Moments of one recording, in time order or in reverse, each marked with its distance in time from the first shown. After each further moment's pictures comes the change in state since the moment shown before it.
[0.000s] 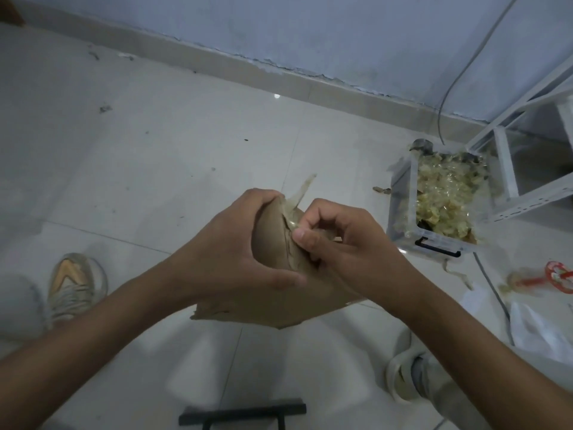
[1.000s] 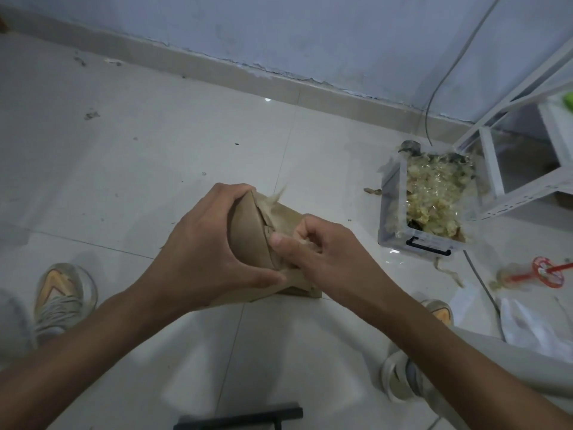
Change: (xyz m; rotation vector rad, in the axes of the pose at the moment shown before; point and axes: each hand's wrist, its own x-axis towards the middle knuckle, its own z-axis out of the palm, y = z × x) left_hand 0.000 -0.006 -0.002 0.132 0.265 0.095; right_hand -0.004 -0.002 0.014 -0.101 0.066 0.200
